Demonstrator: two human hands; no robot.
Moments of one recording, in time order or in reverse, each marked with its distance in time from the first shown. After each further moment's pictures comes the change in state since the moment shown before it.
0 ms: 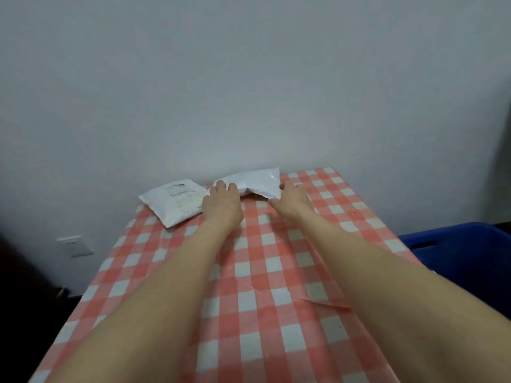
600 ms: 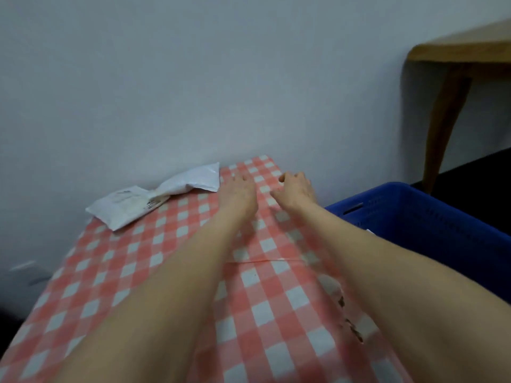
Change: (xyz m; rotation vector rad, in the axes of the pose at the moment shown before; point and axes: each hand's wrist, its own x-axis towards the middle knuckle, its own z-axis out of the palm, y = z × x) left_hand -0.076 0.162 -0.036 0.085 -0.001 0.306; right_hand -0.083 0.111 -0.102 -0.089 0.185 0.075
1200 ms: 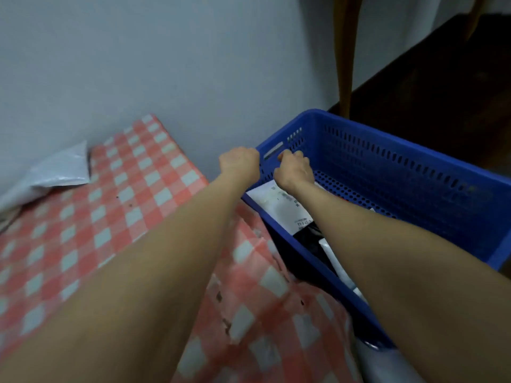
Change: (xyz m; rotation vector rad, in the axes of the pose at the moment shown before) left_hand 0.042 0.228 0.067 0.116 -0.232 0.366; right_hand 0.010 0.228 -0.015 0.024 0.017 0.390
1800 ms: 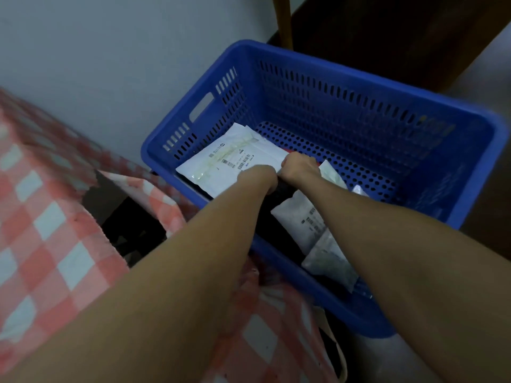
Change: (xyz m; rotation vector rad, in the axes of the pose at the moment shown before) left_hand 0.049 0.180 0.125 0.013 -0.676 0.300; right_hand 0.043 0.186 0.049 -0.057 -0.239 0.350
